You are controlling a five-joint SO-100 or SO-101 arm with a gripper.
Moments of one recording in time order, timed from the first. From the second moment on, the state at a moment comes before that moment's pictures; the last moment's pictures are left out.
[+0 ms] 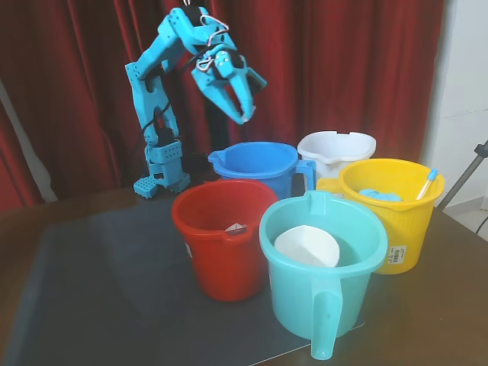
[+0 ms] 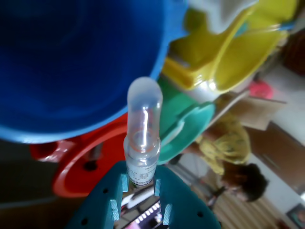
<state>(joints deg) -36.5 105.4 79.2 81.4 -19.1</state>
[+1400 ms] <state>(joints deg) -32.5 97.0 86.0 79.3 -21.3</state>
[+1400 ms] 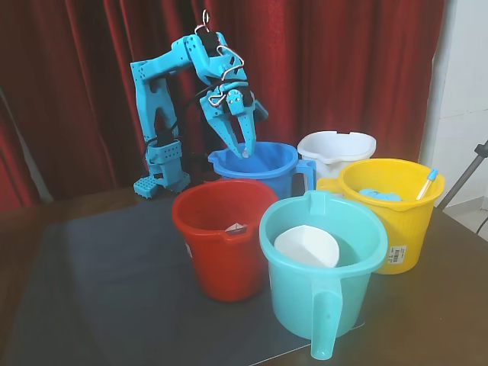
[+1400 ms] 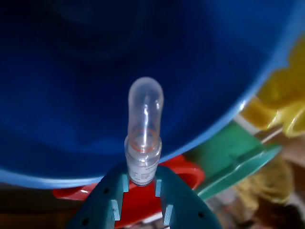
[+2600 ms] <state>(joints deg) -6.8 176.9 129.4 81.1 -14.8</state>
